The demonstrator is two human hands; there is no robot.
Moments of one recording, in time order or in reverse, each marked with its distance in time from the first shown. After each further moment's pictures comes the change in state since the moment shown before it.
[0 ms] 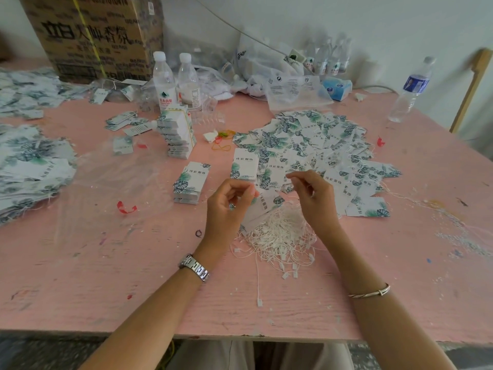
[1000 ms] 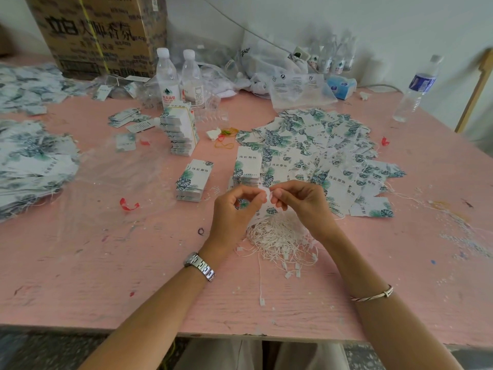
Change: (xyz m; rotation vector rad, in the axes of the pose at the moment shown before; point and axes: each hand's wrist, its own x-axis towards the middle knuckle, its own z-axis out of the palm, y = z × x) left_hand -0.002 -0.007 0.000 0.266 -0.054 -0.014; right_hand -0.008 -0.018 0.012 0.616 -0.297 0.217
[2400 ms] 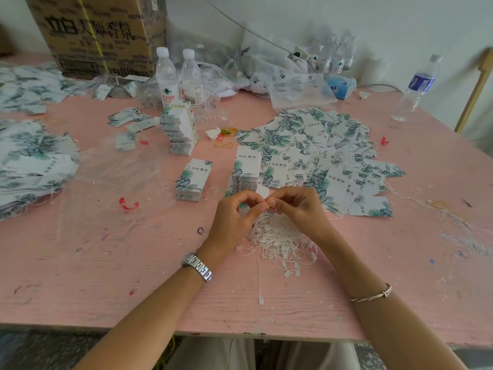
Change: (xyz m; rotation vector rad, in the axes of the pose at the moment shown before) left_hand -0.003 0.003 -0.003 0.094 -0.124 0.024; right_hand -0.005 0.001 0.004 -0.174 -0.064 -0.077
